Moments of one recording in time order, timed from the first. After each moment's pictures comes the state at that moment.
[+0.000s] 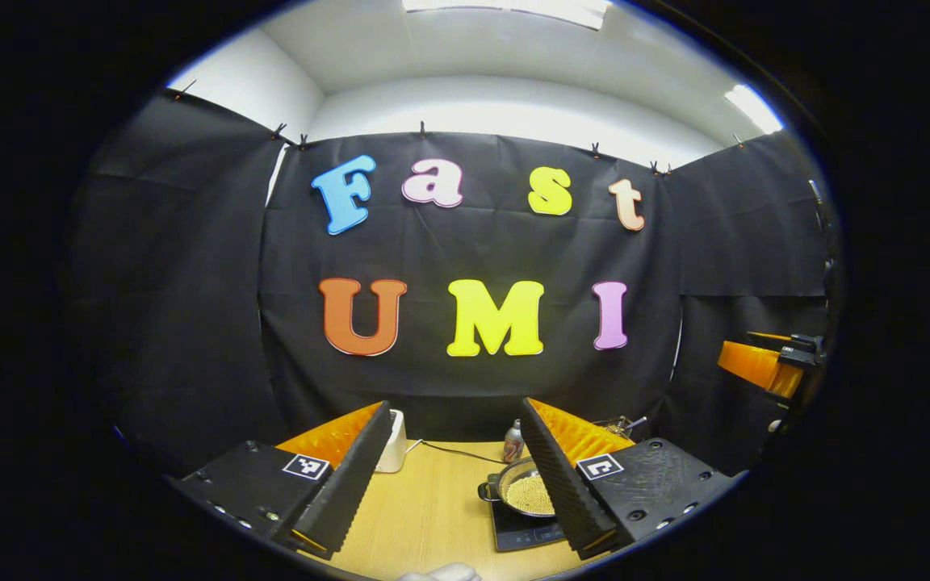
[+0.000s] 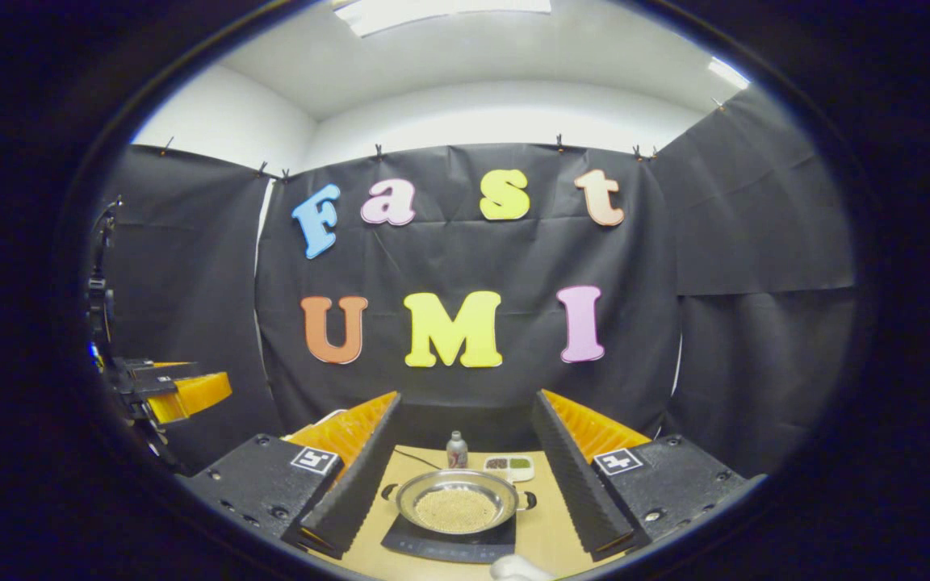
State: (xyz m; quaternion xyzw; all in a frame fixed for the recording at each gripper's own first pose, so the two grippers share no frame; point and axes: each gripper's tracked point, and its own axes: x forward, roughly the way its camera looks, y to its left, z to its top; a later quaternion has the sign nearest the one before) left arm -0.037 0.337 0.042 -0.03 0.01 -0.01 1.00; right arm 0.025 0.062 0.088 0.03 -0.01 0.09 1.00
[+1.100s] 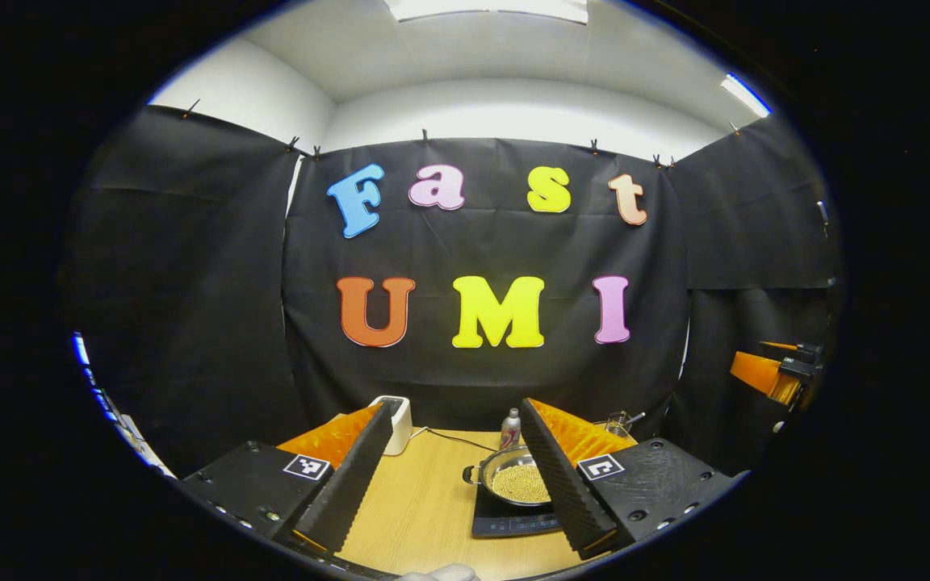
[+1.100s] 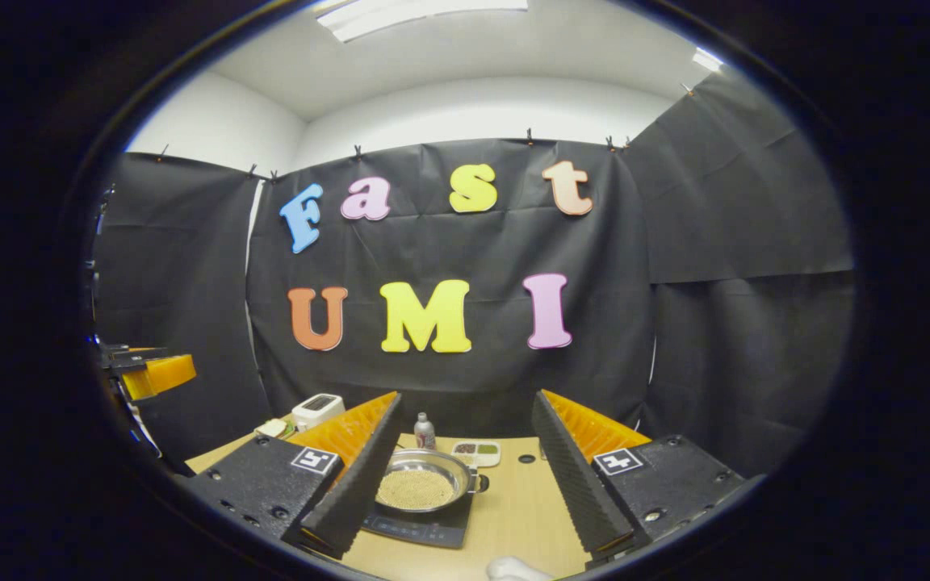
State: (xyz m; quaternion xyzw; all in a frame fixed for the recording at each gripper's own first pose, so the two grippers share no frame) left arm -0.095 0.264 0.029 -0.02 0.01 0.03 1.00; right arm 0.003 -0.041 0.054 0.04 0.00 0.09 1.00
